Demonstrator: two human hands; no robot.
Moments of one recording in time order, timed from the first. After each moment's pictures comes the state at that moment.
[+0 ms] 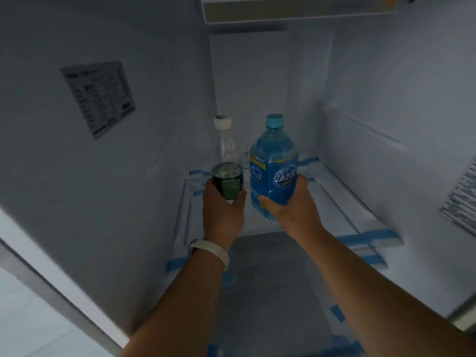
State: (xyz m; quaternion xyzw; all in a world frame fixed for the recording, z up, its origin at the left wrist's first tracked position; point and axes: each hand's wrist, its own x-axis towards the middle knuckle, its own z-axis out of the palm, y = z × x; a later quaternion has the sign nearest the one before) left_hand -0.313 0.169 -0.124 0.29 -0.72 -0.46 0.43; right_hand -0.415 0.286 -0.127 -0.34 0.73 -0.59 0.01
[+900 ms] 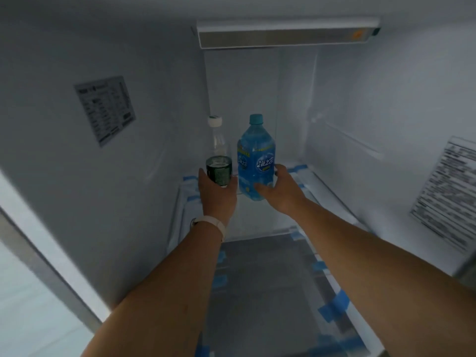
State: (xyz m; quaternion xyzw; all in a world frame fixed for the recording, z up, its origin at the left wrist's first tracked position) left_hand -0.353 0.146 -0.114 0.34 -0.64 -0.54 0.42; right_hand -0.451 0.271 -0.091 -0.35 0.79 -0.50 0.09
